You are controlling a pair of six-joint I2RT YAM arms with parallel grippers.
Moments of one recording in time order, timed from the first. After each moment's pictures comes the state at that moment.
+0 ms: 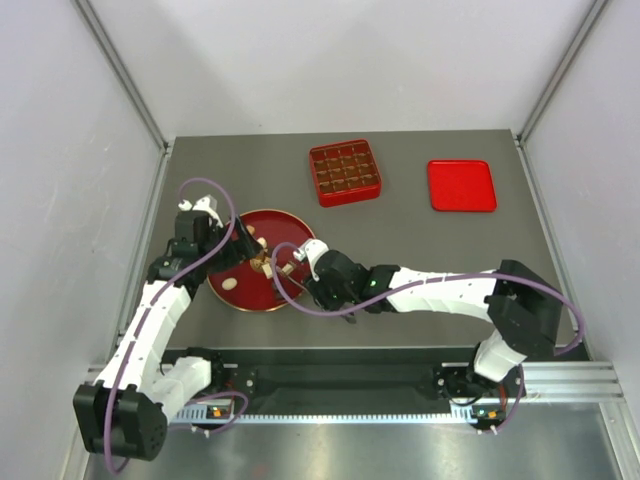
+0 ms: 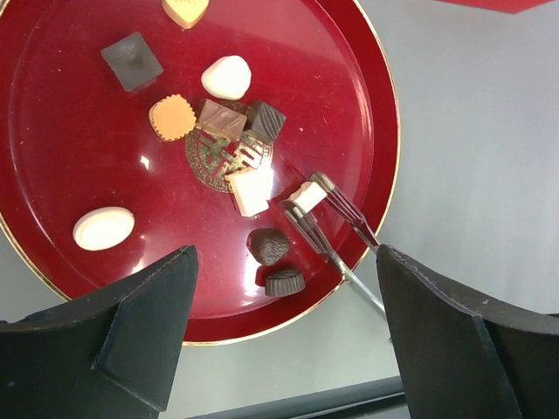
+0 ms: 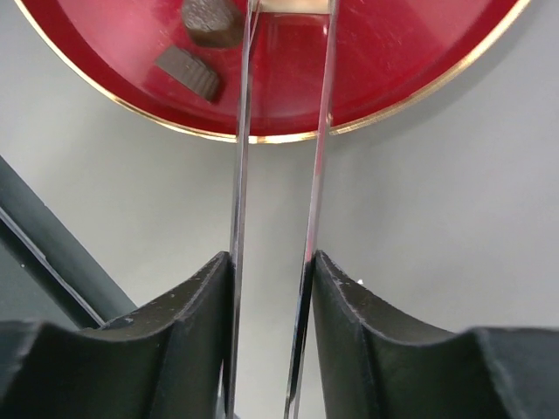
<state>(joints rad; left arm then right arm) -0.12 0.96 0.78 -0.55 0.16 -0.53 1.13 1.60 0.98 -0.17 0.14 0.23</state>
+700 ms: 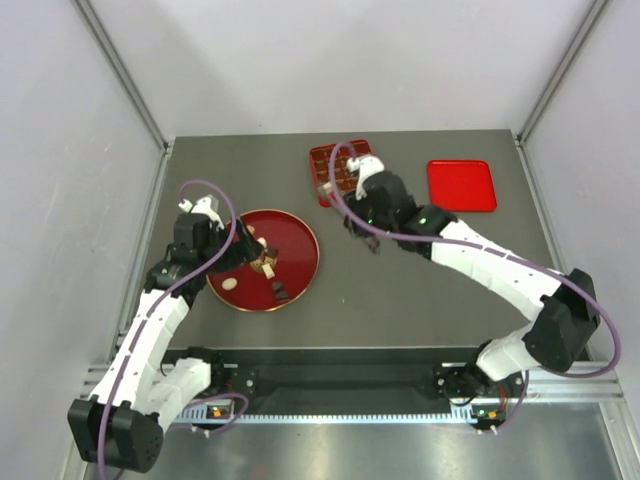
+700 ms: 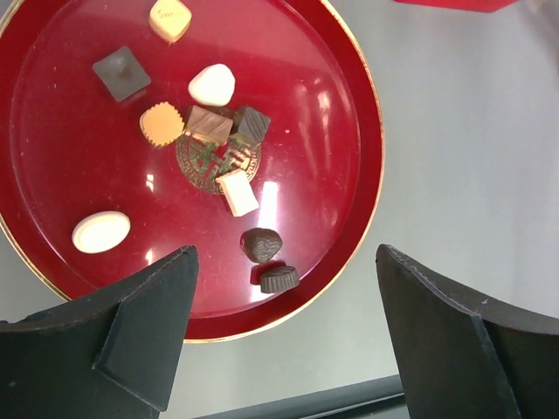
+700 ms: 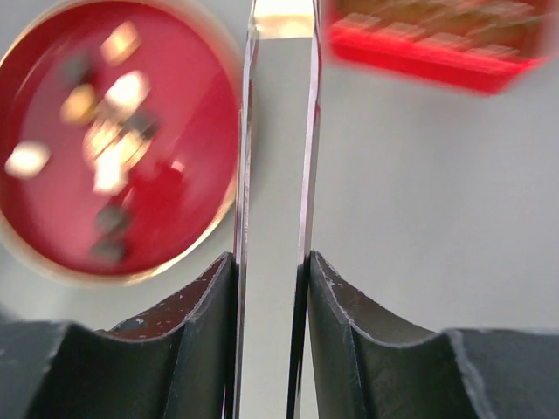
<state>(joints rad) -0.16 0.90 0.78 -0.55 0.13 -0.51 0.83 1.44 1.24 -0.41 0.16 0.27</state>
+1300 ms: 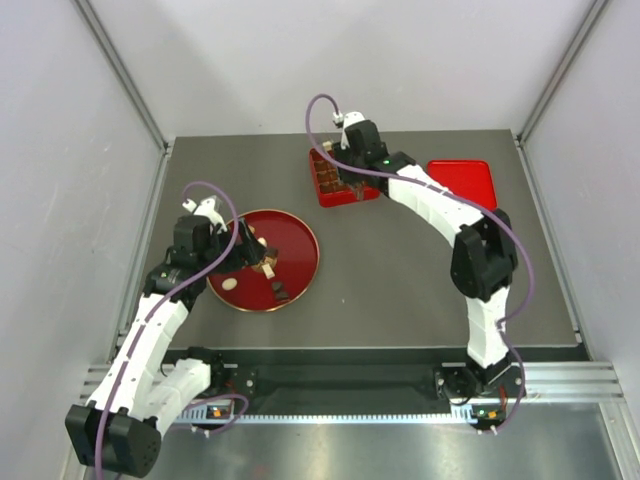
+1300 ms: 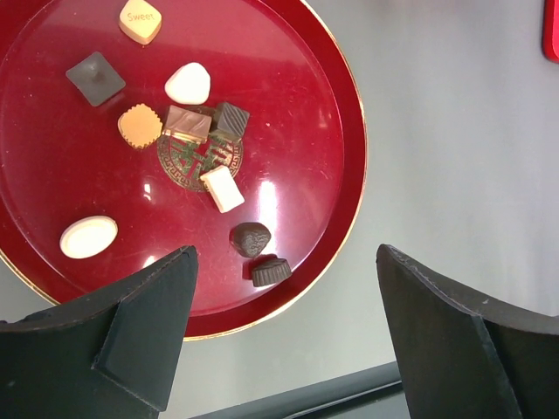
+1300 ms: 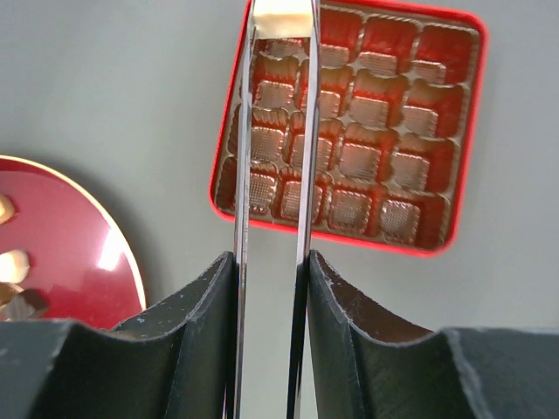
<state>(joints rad) -0.19 0.86 0.77 -0.55 0.17 -0.48 0.59 1.99 1.80 -0.41 0.13 0.14</state>
